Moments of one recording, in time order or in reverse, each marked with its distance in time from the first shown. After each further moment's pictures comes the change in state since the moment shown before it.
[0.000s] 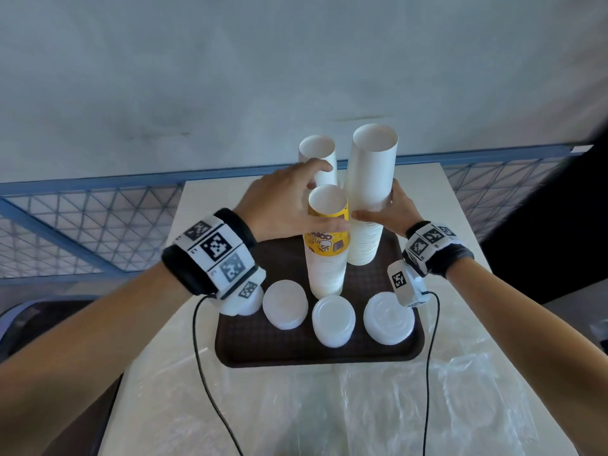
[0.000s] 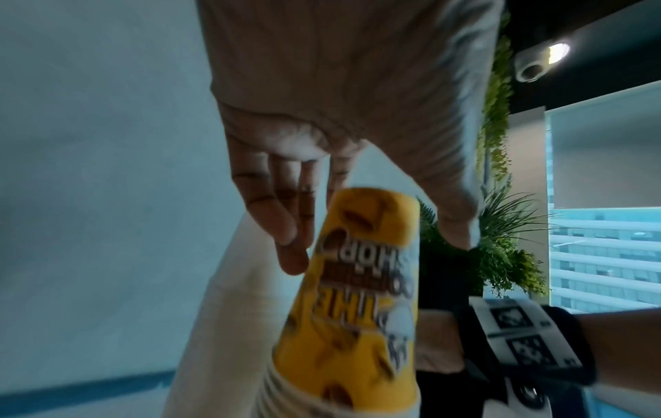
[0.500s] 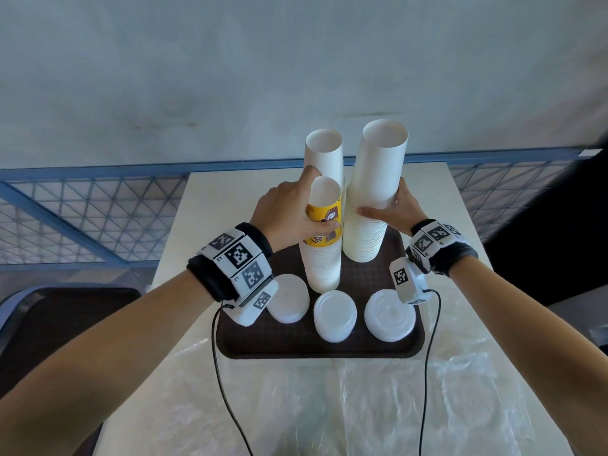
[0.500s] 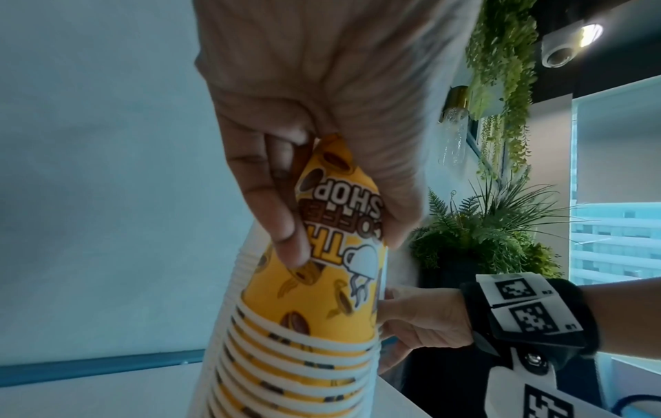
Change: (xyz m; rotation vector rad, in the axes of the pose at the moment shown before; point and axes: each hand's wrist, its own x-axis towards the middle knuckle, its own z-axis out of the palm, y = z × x) left_hand -0.004 -0.012 0.034 -0.033 0.067 -0.085; right_hand -0.001 0.000 0.002 0.010 -0.021 0.013
